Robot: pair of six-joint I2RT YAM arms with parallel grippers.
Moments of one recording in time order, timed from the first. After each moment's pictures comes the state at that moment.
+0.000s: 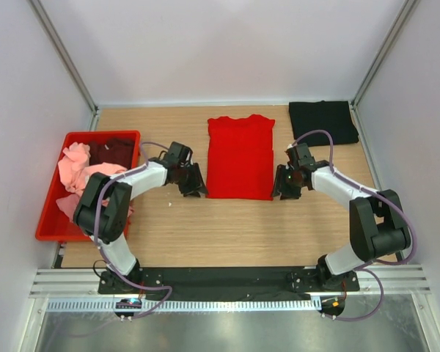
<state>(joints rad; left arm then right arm) -0.43 1.74 1.02 -0.36 0.31 -0.71 0.26 1.51 0.88 -0.50 -0.15 0.46</state>
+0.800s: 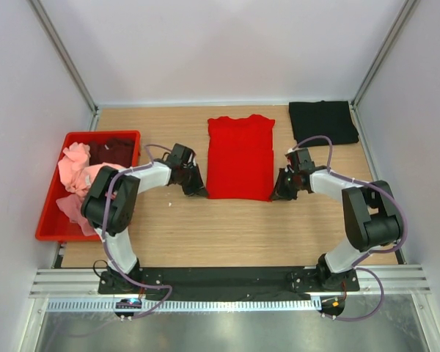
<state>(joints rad) -0.43 1.83 1.03 -0.28 0.36 -0.72 0.23 1.60 0.81 -0.30 -0.27 0.51</state>
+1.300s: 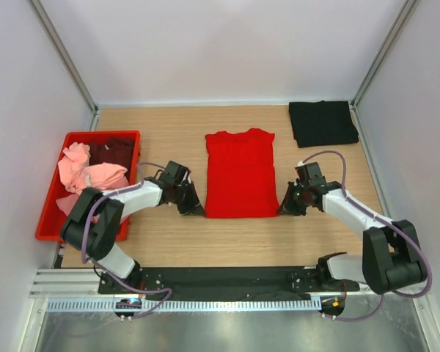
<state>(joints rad) -0.47 1.62 0.79 -0.27 0.39 -0.80 0.23 1.31 0.64 -0.44 -0.25 0.56</state>
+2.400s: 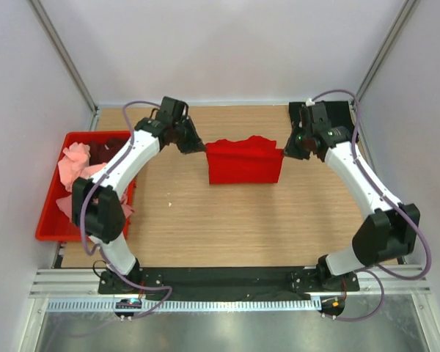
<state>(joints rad) -0.41 1.70 1.52 -0.67 0.21 -0.79 0.23 1.43 1.31 -0.75 -0.02 0.56</state>
